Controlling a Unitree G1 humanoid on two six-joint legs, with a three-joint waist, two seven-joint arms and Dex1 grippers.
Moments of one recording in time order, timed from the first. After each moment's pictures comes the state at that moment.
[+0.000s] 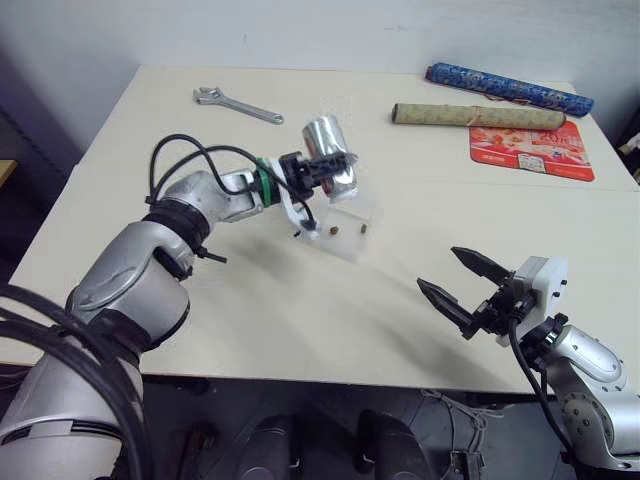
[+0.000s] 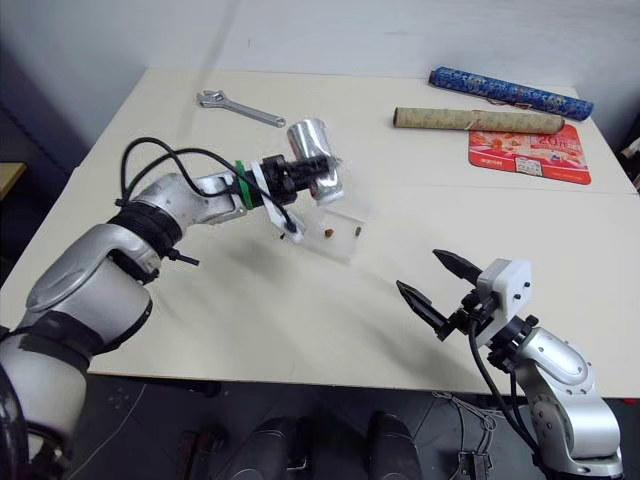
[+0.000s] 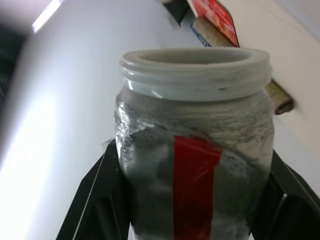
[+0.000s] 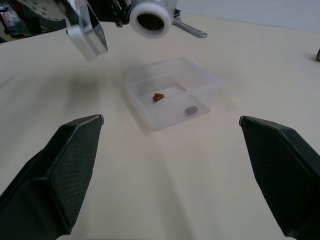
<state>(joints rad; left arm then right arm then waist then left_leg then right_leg) -1.35 0.53 -0.78 1.13 1.06 -0.80 0.68 0.08 -0.54 -0.24 -0.43 0.60 0.24 0.73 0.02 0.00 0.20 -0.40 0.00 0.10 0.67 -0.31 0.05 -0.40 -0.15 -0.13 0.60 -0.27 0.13</state>
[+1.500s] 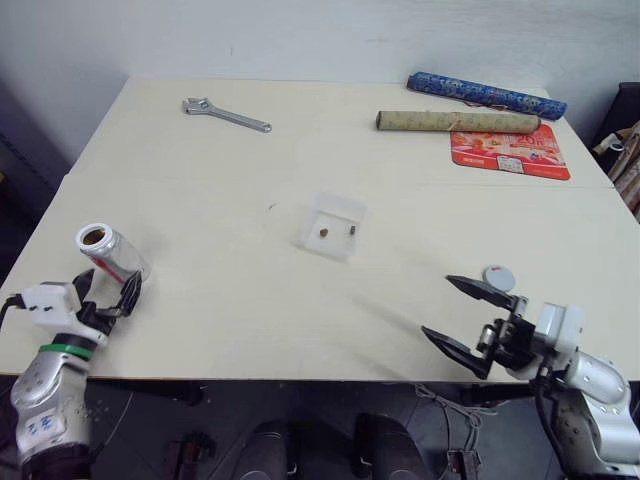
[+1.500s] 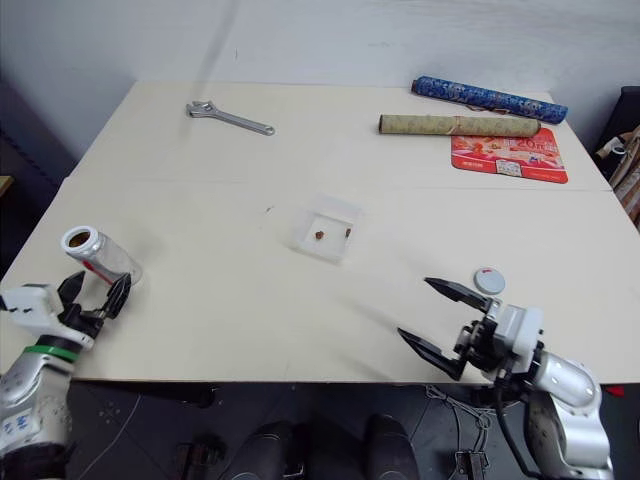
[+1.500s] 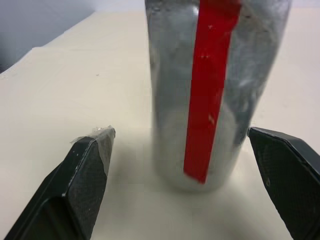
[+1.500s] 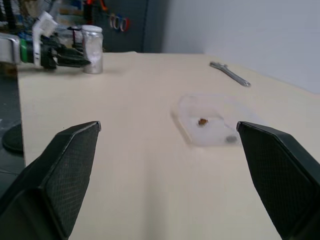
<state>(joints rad) 0.01 0.52 0.54 0.27 -0.47 -0.08 -0.49 0.18 -0.52 -0.26 -0.21 0.60 -0.20 1.13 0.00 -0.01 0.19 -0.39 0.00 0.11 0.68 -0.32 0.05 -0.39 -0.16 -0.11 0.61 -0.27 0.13</state>
